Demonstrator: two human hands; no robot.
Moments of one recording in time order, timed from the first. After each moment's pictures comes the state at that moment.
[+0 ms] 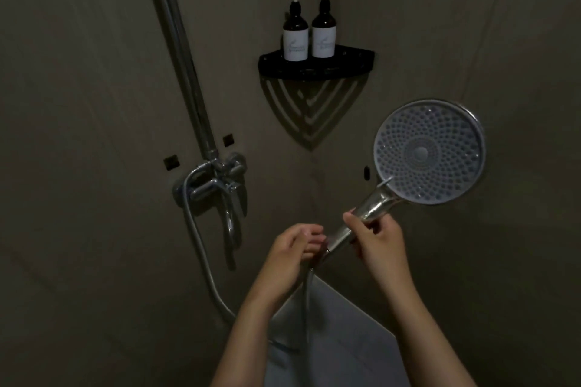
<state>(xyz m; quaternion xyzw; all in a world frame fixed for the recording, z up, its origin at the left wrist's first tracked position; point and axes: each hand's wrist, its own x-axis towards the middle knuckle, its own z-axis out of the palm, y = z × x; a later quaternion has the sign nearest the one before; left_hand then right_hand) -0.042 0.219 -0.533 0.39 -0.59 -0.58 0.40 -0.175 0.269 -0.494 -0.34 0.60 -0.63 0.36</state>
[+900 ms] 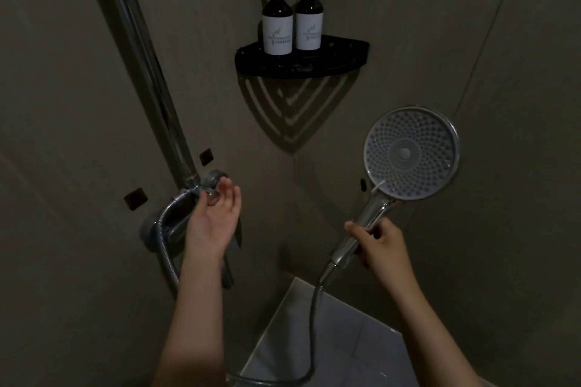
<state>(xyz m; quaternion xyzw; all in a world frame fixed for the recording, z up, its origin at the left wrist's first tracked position) 0.034 0.024 -0.526 0.17 -0.04 -0.81 0.56 -0.158 0.187 -0.526 -0.31 0.67 -0.61 0.29</state>
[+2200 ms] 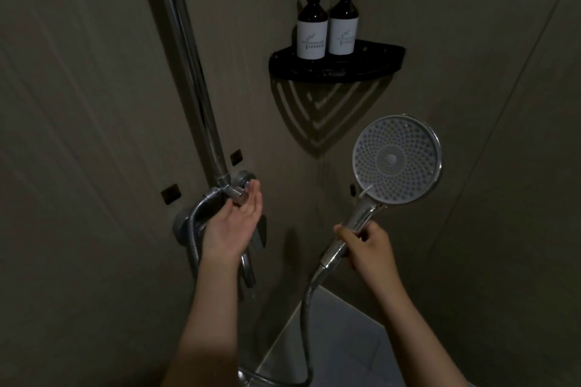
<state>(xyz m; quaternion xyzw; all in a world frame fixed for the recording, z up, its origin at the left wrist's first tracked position) 0.058 0.028 -0.528 0.12 0.02 -0.86 0.49 -0.122 0.147 -0.535 -0.32 0.64 -0.61 0.33</state>
